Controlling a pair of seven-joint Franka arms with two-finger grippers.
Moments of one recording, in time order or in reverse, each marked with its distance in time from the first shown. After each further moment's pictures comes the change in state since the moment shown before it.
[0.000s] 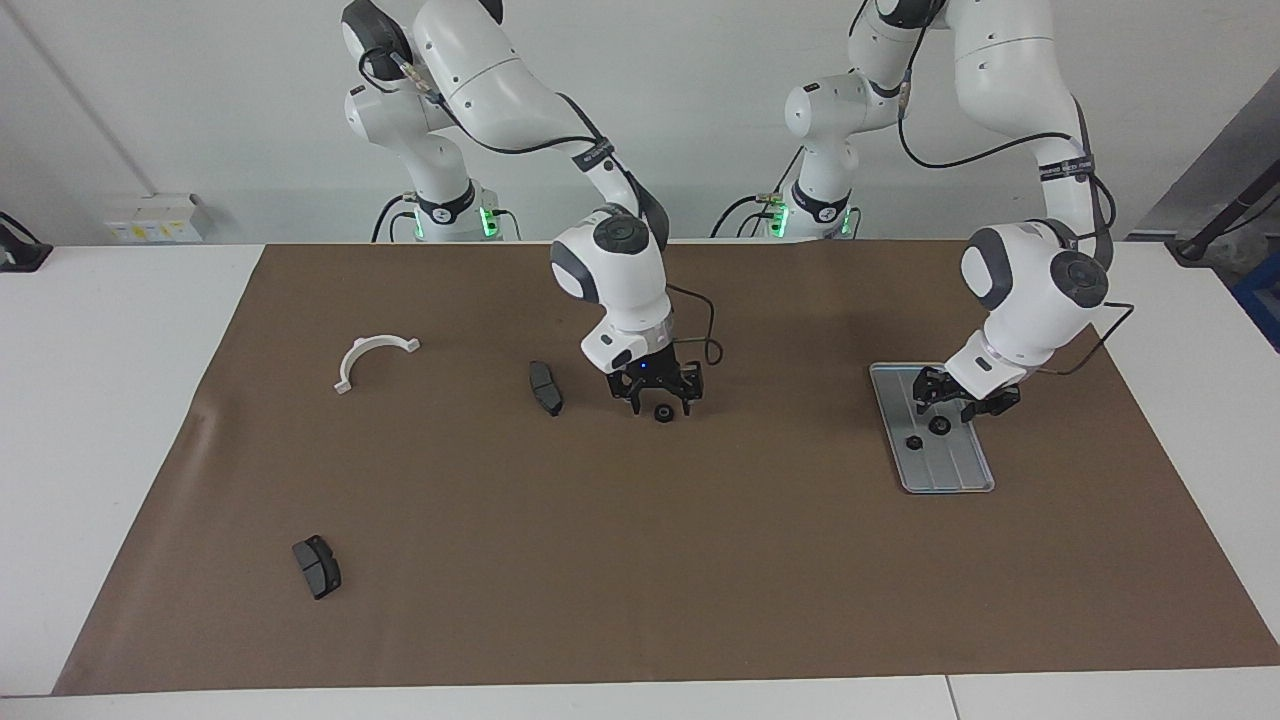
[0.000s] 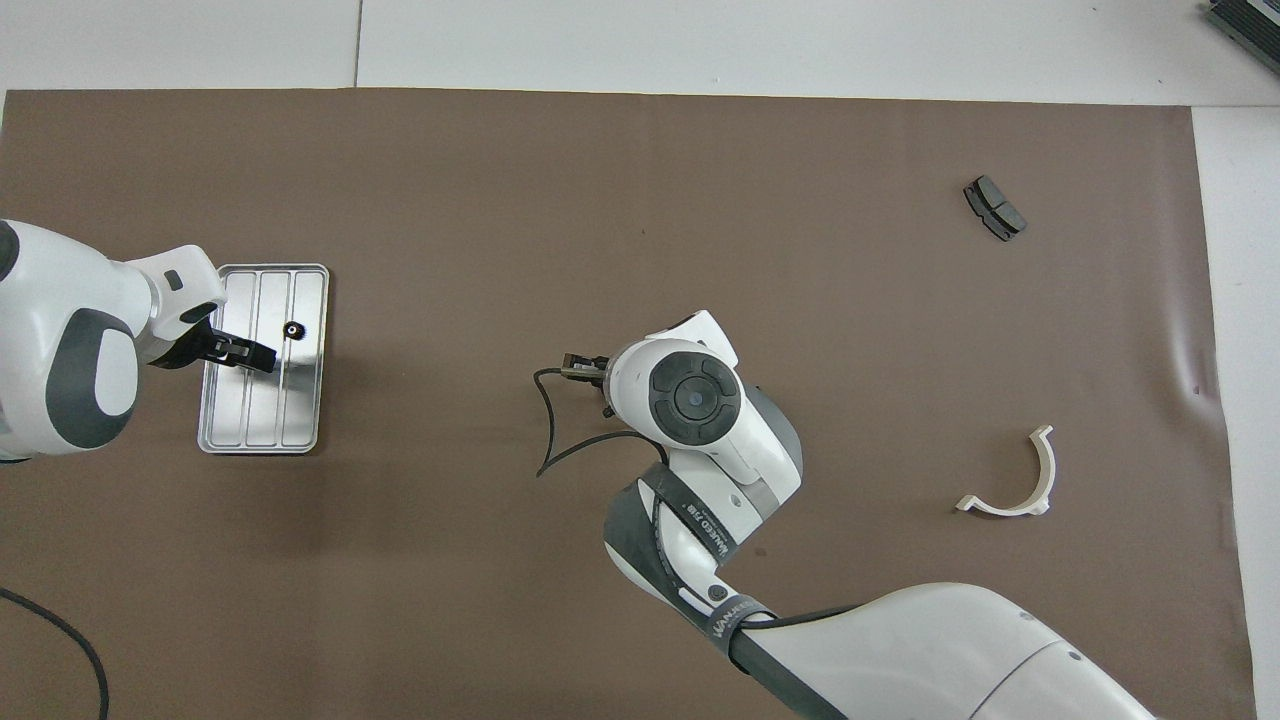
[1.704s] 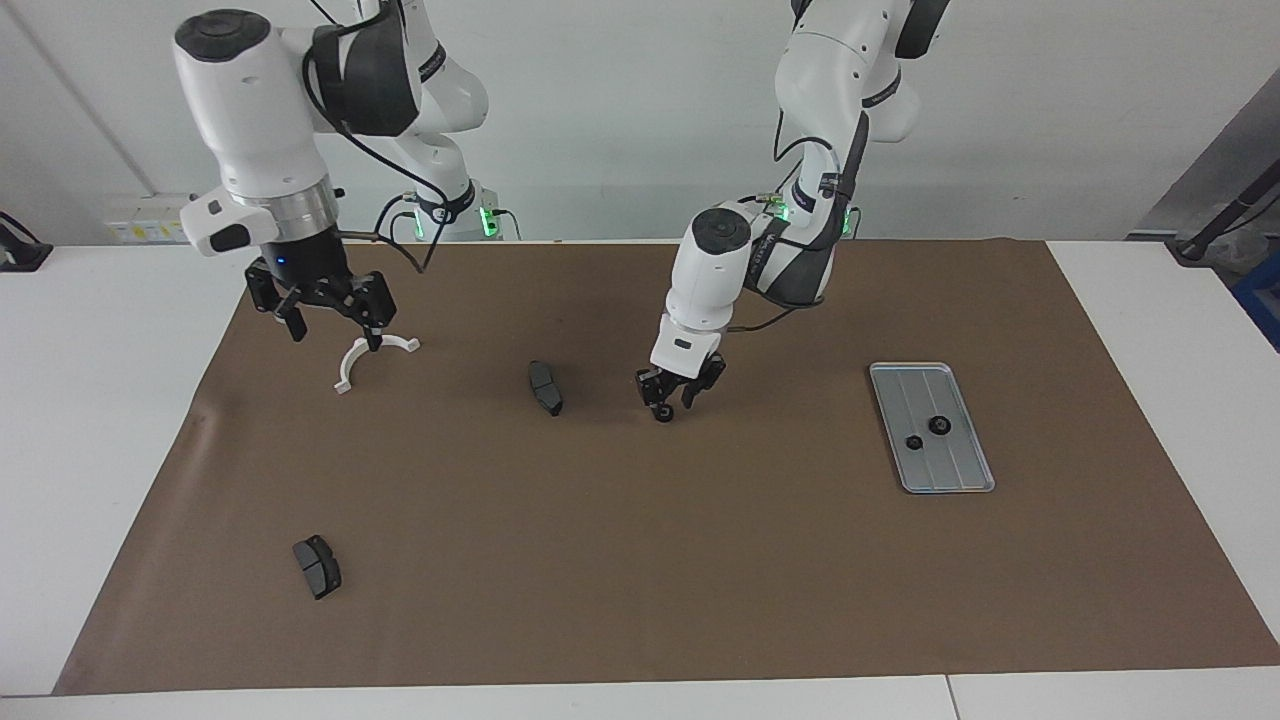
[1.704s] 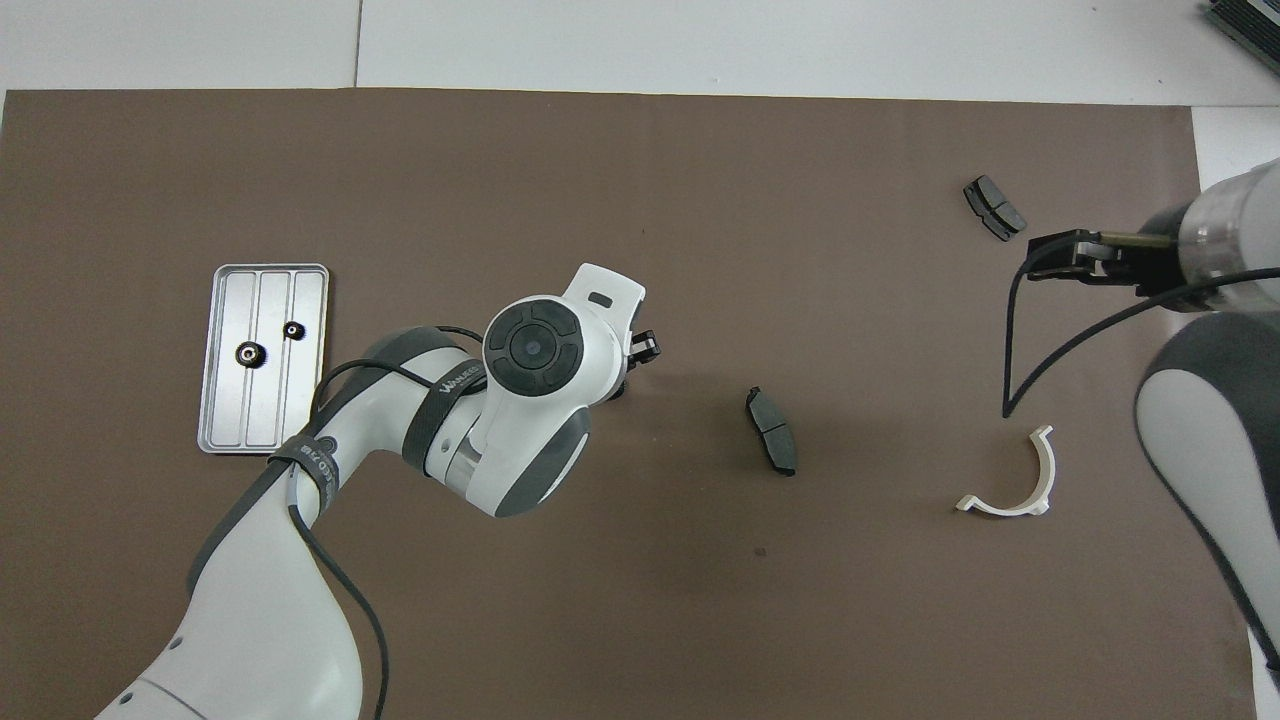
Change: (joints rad) left arm -0.697 0.145 -0.012 0.193 -0.003 0.129 -1.250; right arm -0.398 -0.455 -0.204 0.147 0.077 -0.722 -0.707
